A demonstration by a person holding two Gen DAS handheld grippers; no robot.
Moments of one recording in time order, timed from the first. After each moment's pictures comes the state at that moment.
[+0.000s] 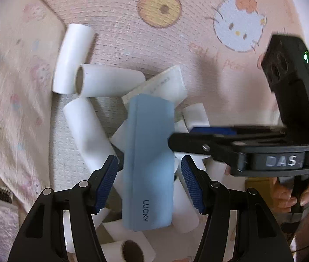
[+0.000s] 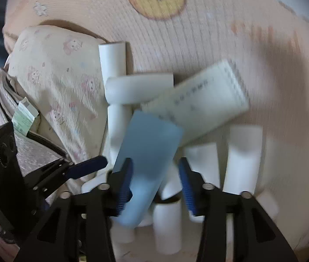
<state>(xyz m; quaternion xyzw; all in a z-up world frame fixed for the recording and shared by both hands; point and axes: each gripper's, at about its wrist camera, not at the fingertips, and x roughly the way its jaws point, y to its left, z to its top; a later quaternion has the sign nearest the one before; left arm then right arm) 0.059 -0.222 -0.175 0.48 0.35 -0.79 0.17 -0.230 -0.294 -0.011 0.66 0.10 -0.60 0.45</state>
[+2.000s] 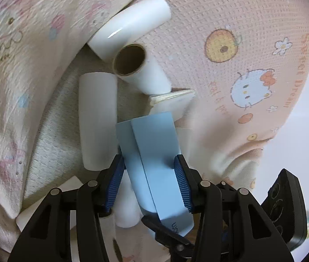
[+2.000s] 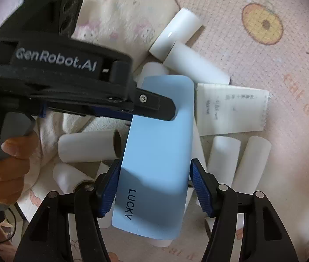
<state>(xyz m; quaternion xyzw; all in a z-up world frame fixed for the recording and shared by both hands) 0.081 -0.272 -0.232 0.36 0.61 -0.69 0.12 -0.096 -0.285 -0.005 0.51 0.34 -0.62 0.48</state>
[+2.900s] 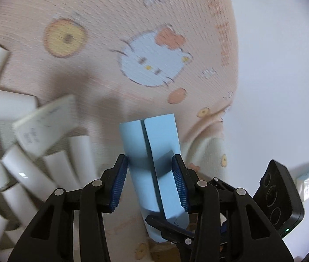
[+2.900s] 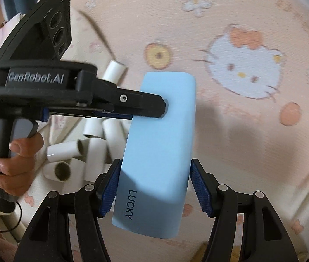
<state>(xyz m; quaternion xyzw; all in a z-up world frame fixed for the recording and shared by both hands) -0.032 -0.198 -0.119 0.31 0.52 -0.80 -0.01 -0.158 -0.198 0.094 0.44 0.29 -0.74 0.42</state>
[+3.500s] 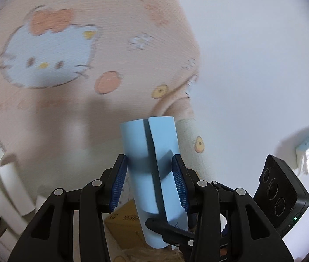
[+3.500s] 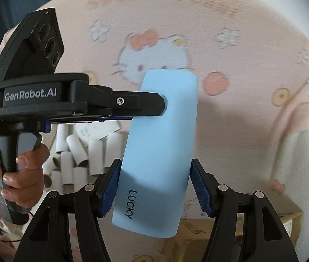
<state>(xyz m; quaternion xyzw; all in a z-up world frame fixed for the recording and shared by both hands) -0.151 -0.107 -0.043 0.33 0.43 -0.84 -0.11 -0.221 -0.079 0.158 0.46 0.19 -0.81 0.32</state>
